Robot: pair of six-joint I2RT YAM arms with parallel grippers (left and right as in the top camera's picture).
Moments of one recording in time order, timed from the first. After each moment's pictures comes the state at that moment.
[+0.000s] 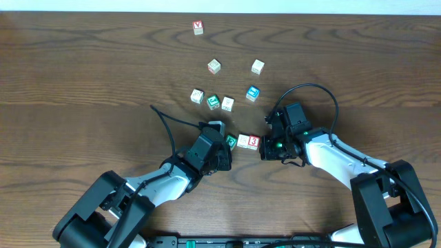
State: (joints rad) left arm -0.67 1.62 0.52 0.22 0.13 -0.70; right arm 0.37 1.67 0.75 -0.33 -0.35 0.36
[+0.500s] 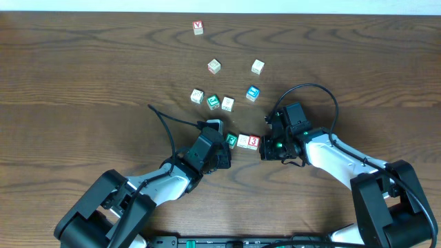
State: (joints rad) left arm -0.67 1.63 0.52 0.26 0.09 -0.71; right arm 0.37 1.67 0.75 -0.33 -0.35 0.36
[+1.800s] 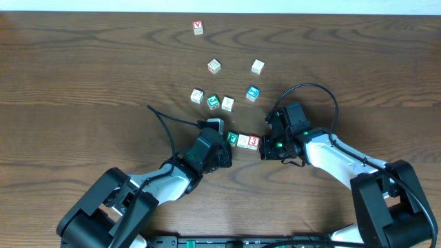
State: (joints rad) left arm -0.67 1.64 0.50 0.35 0.10 -0.72; right arm 0.37 1.67 0.75 -0.33 -0.35 0.36
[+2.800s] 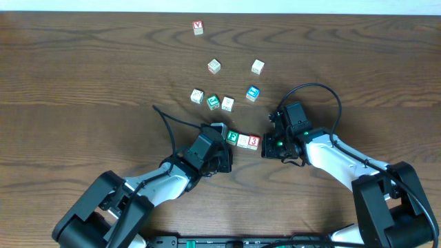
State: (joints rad) left arm -0.66 1.62 0.53 0.18 0.23 -0.69; right arm 0.37 1.66 0.75 -0.34 -0.28 0.46
